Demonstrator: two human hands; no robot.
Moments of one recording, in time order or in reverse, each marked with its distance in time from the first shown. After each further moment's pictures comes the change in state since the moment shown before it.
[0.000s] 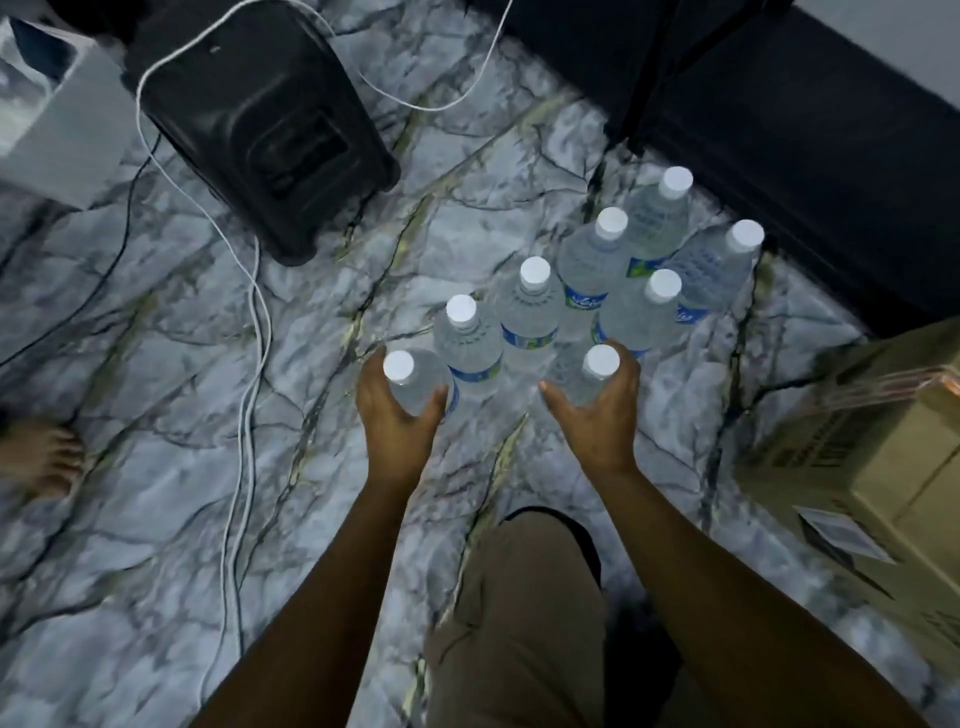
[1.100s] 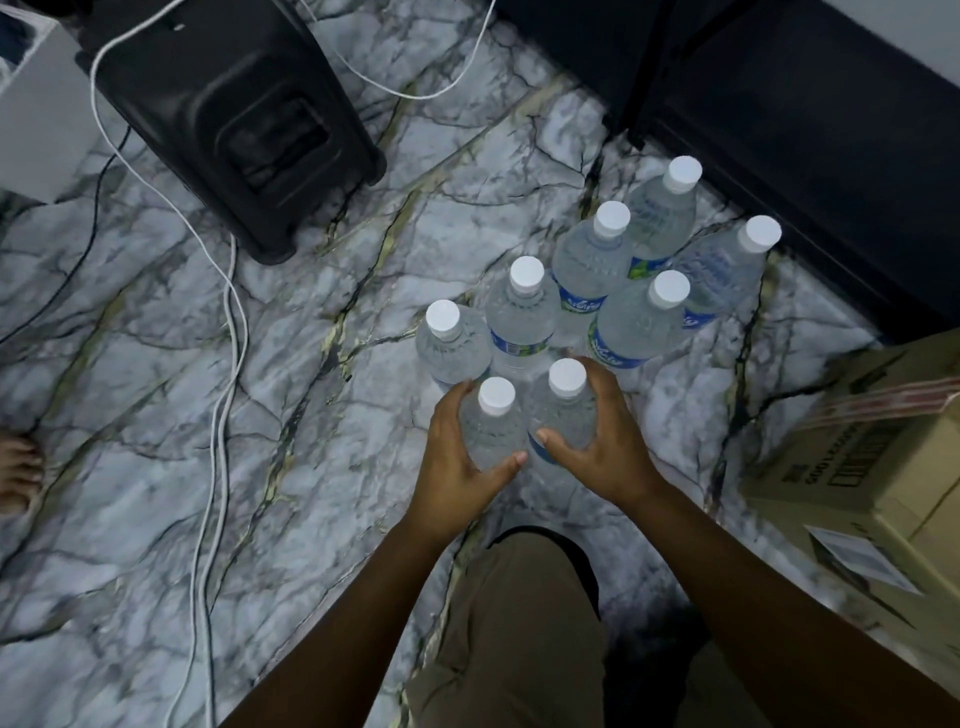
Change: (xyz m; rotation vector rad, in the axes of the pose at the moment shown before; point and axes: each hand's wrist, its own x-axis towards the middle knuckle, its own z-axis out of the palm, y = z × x) left_hand -0.037 0.000 0.050 -0.136 -0.330 0.178; right_hand 0.012 0.030 -0.019 0.012 -0.411 -0.292
